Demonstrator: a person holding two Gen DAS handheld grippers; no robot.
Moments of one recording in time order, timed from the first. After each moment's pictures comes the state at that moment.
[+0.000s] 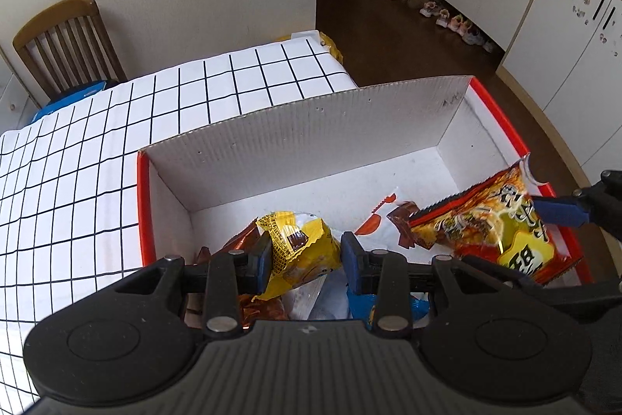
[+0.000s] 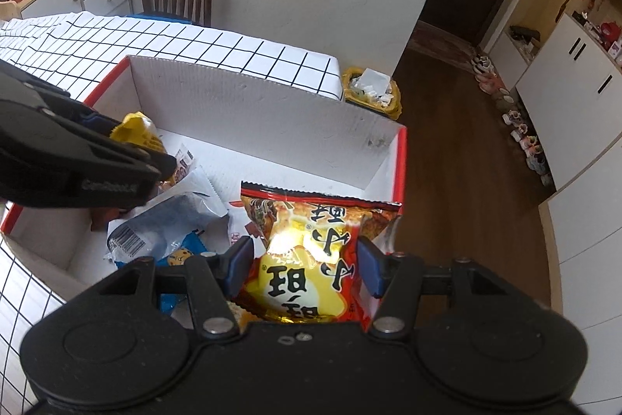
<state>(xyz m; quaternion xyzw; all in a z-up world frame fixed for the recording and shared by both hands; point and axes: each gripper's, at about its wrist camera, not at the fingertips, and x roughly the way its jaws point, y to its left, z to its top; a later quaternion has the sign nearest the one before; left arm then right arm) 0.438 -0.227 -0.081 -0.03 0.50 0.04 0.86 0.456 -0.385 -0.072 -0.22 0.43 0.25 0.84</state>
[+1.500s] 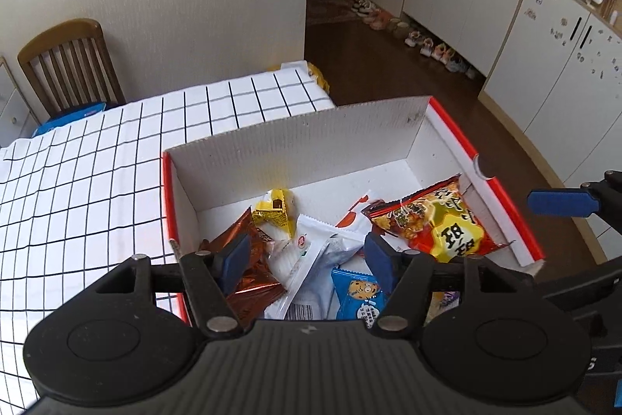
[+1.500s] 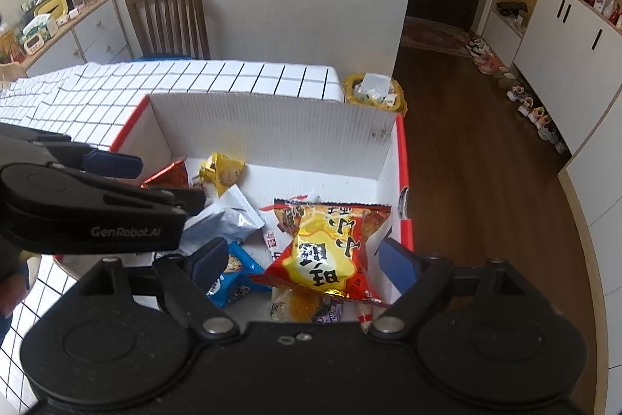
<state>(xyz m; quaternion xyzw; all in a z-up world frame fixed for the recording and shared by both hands) 0.385 -0.231 -0.042 -0.04 0.45 0.03 0.89 0.428 -0.407 -0.044 -0.13 0.42 0.25 0.86</state>
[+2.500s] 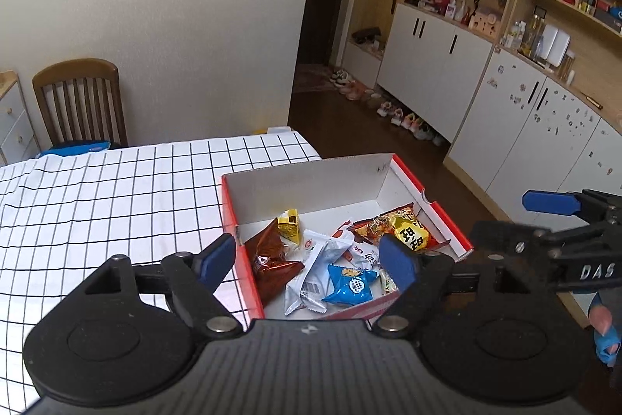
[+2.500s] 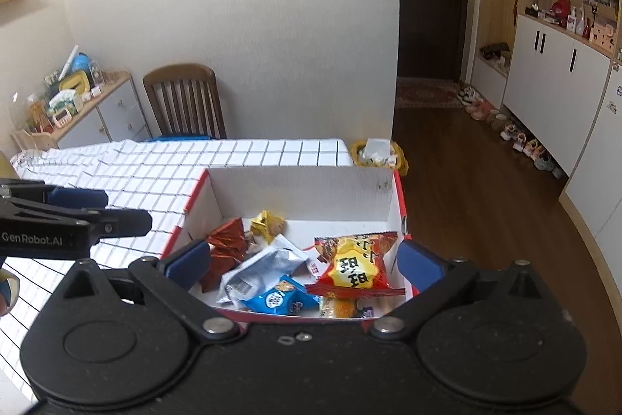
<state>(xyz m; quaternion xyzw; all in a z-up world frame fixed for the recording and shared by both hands) 0.254 -0.188 0.029 -0.08 0.34 -0.01 0.94 0.342 -0.431 0.016 -0.04 0.33 0.26 0.91</state>
